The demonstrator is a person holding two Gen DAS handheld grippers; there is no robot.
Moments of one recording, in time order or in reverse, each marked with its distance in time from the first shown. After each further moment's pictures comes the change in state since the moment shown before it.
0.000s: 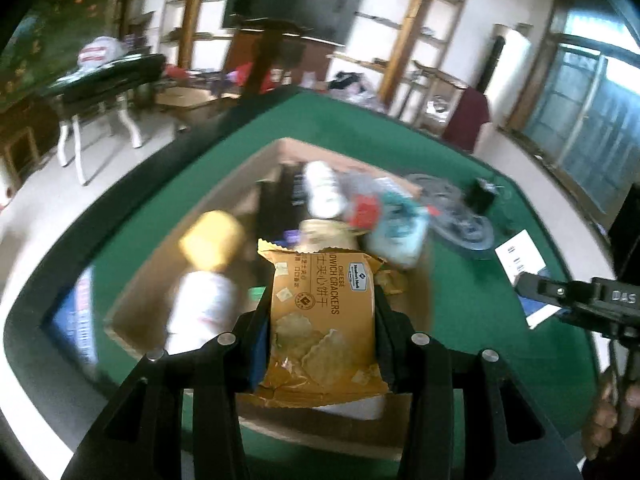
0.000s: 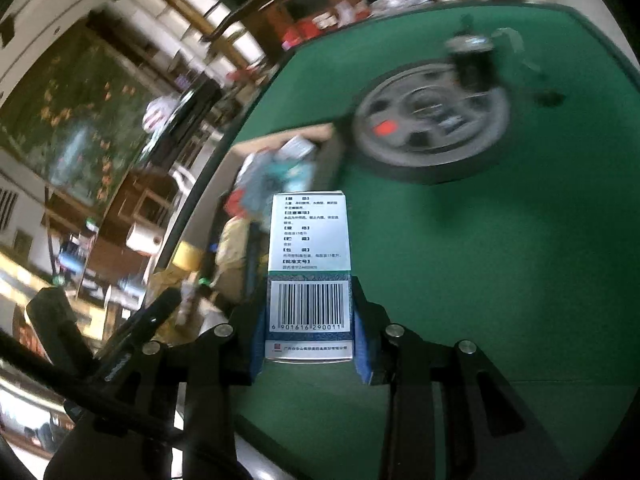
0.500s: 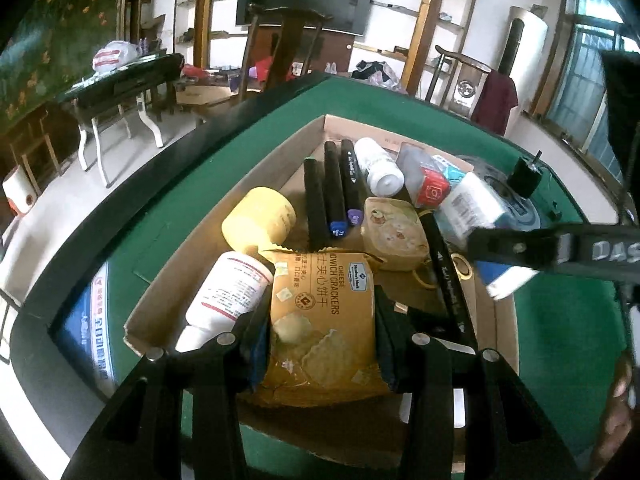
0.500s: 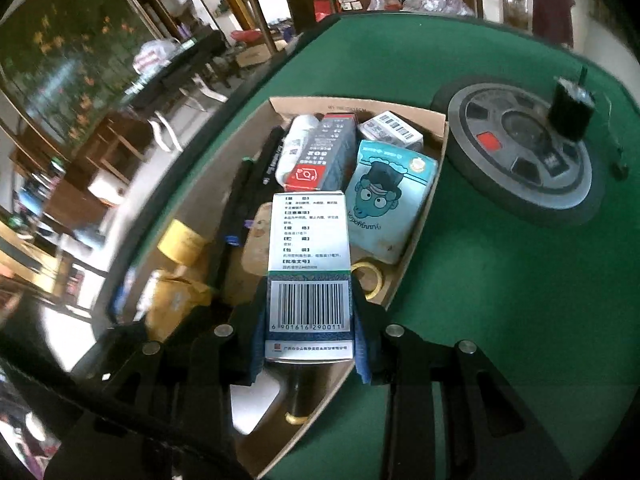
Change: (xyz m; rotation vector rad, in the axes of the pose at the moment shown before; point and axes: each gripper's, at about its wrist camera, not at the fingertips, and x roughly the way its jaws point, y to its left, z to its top) left arm 0.031 0.023 -0.016 0.045 0.019 0.093; right arm 0.097 0.084 0.010 -0.198 0.072 -0.204
